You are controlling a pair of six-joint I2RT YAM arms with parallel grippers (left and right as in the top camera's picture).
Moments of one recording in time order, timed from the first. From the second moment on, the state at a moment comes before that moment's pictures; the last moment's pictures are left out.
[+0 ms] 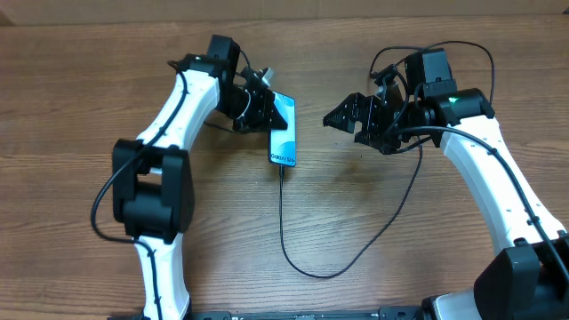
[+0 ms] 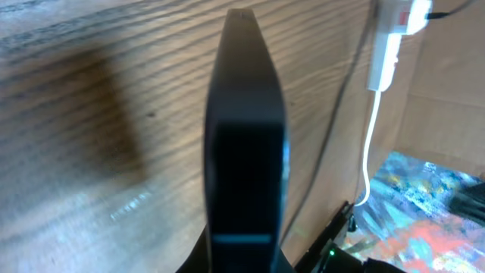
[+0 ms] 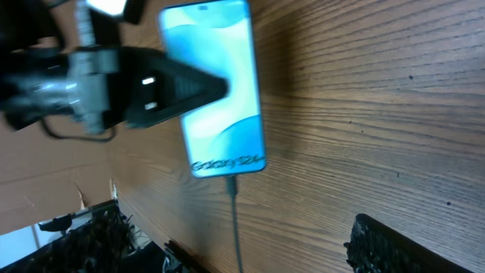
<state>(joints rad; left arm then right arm) -0.21 2.19 1.77 -1.02 0.80 -0.17 0.17 1.63 1.37 -0.88 -0.69 0.44</state>
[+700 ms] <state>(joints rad) -0.21 2.37 1.77 -0.91 0.90 -0.16 0.17 1.63 1.37 -0.91 -0.67 0.41</state>
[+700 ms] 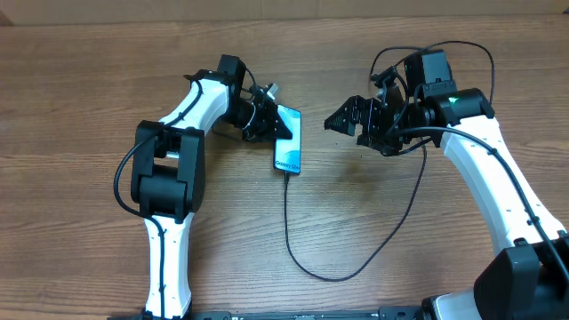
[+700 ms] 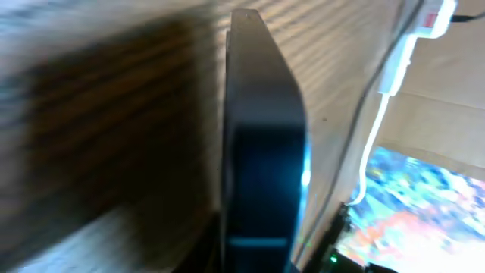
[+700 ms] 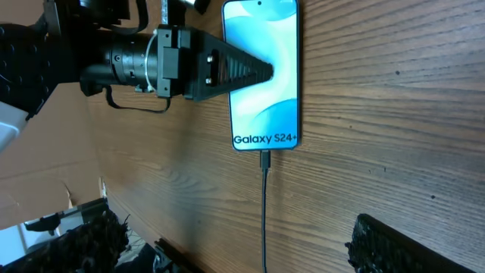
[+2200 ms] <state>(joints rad) -0.08 1.90 2.08 -1.04 0.23 -0.18 -0.07 1.63 1.39 -1.16 -0.43 0.44</state>
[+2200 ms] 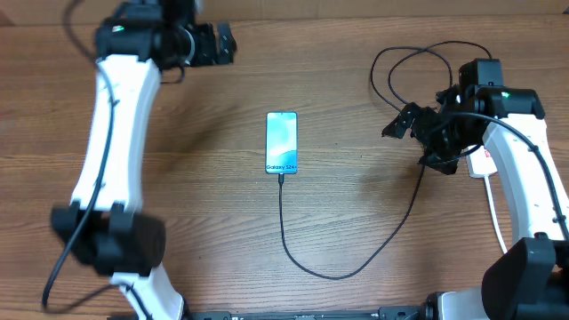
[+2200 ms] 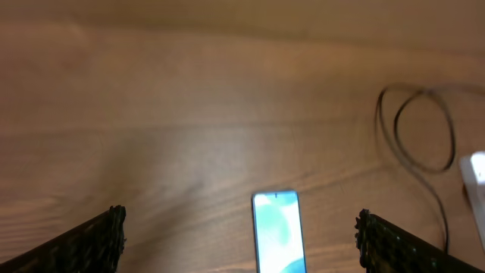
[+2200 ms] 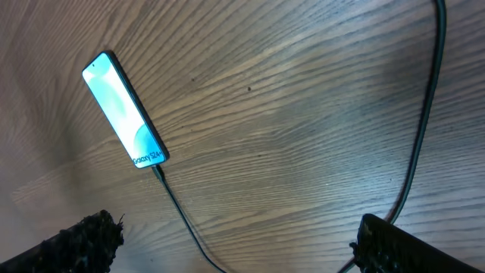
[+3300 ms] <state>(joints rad) -0.08 1.88 2.08 -1.05 0.06 -0.18 -0.08 1.76 1.80 -1.23 -0.16 0.44</state>
